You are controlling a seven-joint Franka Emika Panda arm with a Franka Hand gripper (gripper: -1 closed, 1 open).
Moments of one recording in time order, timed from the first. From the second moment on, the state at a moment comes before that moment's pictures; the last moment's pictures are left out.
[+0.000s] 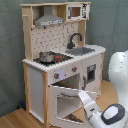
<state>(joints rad) 1.01 0.92 0.83 -1.59 -1.92 0.73 1.03</state>
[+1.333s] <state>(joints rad) 0.93 0.93 0.86 -1.68 -1.75 0.67 1.43</state>
